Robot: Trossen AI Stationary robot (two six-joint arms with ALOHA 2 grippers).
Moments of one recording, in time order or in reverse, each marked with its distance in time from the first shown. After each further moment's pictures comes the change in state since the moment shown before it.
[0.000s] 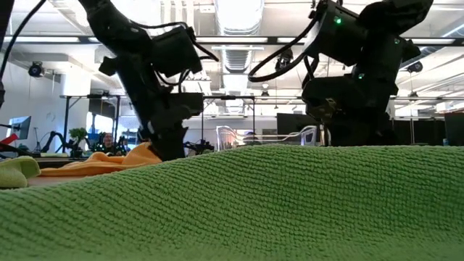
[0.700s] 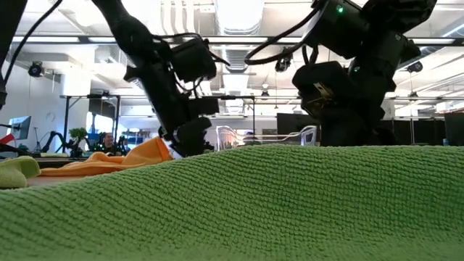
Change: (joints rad) left arm 0.092 0.053 0.092 0.026 -0.078 0.176; right arm 0.017 -0.006 -0.002 0.110 -0.003 0.073
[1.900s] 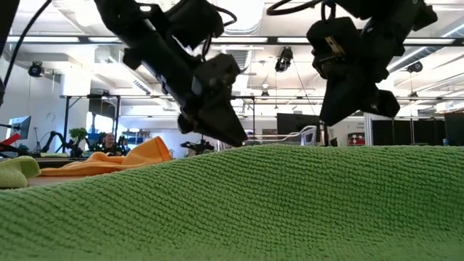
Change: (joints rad) left arm -0.184 0.024 0.043 0.256 0.161 -0.187; right arm -0.008 -0.261 0.002 -0.179 0.138 -0.044
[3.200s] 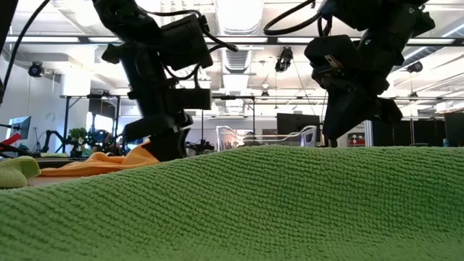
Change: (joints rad) left arm -0.008 -0.011 -0.008 -0.460 -0.160 0.386; right arm 0.000 0.062 -0.001 -0.004 0.004 0.011
